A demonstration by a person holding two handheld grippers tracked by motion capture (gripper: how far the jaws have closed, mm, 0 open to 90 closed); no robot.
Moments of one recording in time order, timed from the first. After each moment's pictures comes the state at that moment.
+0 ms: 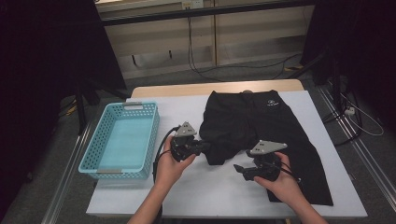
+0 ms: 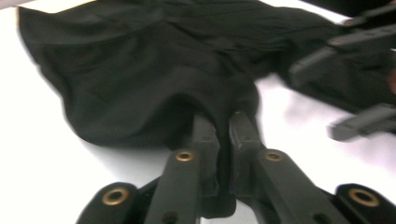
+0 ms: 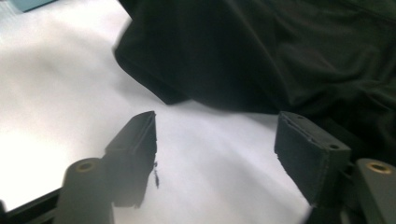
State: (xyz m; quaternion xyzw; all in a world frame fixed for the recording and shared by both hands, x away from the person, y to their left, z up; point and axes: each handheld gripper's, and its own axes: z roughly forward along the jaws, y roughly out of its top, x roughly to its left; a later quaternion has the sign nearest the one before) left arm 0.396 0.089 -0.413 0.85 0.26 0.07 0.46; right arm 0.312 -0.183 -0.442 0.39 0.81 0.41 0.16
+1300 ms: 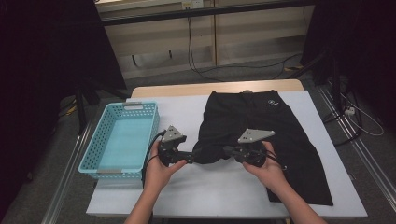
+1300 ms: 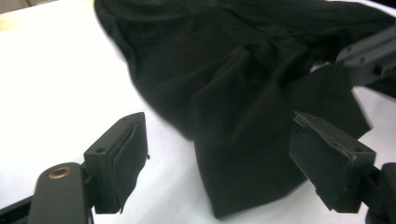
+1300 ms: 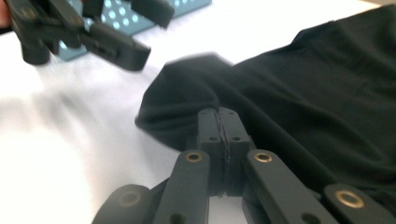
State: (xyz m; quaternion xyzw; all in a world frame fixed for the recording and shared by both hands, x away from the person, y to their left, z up) left arm 0.388 0.121 -0.420 0.83 0.30 0.12 0.46; right arm 0.343 -0.158 -0.423 0.35 0.80 0.47 0.14
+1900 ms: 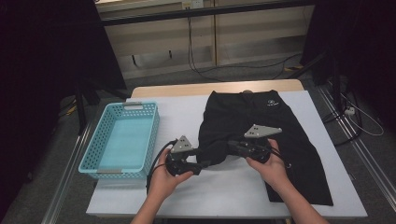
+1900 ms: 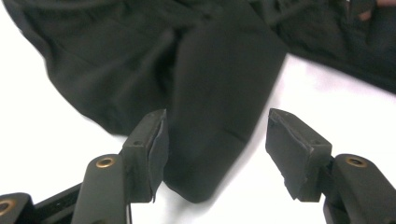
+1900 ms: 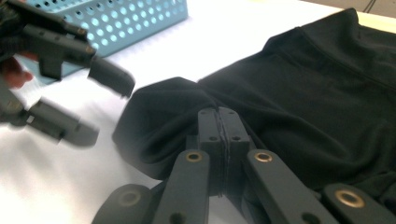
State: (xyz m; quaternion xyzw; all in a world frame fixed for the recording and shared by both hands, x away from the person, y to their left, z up) left arm 0.360 0.099 -0.435 0.86 0.24 0.06 0.45; right arm 0.350 -0.169 -0.424 0.38 0.77 0.48 0.15
